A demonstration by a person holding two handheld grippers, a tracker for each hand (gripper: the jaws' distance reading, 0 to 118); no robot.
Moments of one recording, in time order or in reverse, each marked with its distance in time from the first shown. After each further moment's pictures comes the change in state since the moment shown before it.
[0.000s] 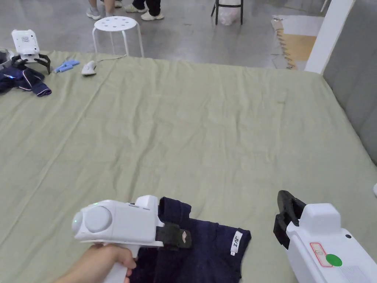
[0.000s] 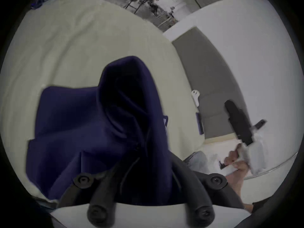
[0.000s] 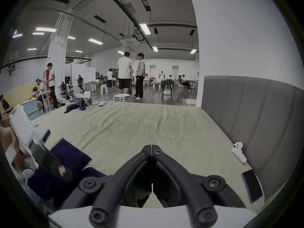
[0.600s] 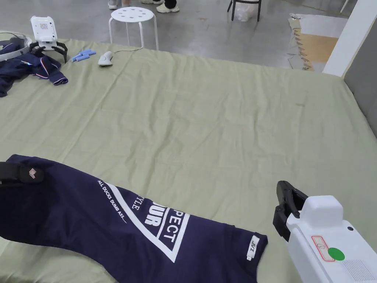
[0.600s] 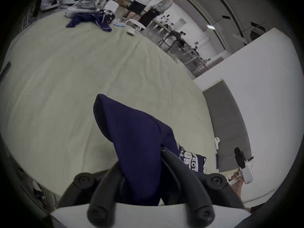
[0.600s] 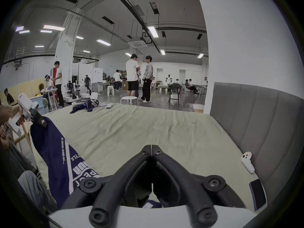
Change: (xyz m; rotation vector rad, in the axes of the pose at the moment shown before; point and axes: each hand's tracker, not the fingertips) left arm -0.259 0.068 0.293 0.368 0.134 0.191; right arm -0.041 0.021 -0.027 0.036 0.071 0.043
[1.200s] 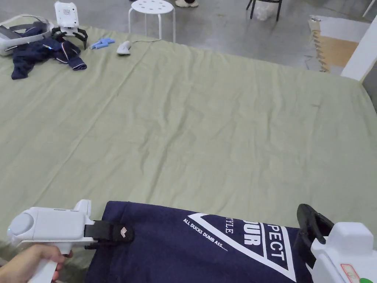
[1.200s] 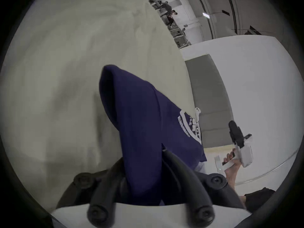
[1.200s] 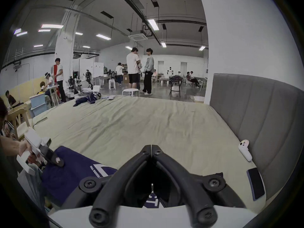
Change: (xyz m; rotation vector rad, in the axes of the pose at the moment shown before) left arm 0.034 -0.193 -0.139 -0.252 -0.304 0.101; right arm 0.015 -0.028 0.036 -0.080 0.005 -0.015
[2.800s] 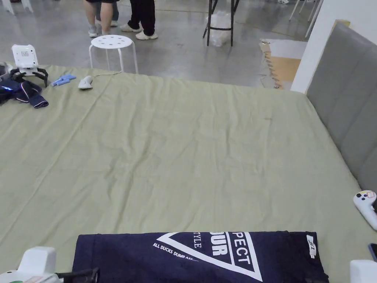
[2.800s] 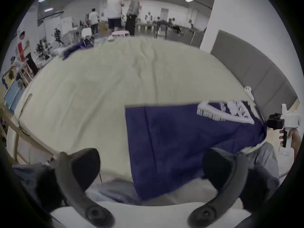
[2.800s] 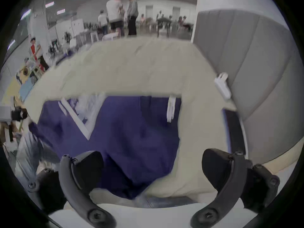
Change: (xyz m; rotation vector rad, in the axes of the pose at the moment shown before) left arm 0.151 -0.097 0.035 0.378 0.701 -0.533; right arm 0.147 -0.037 0.036 -0.444 -0.087 -0.121
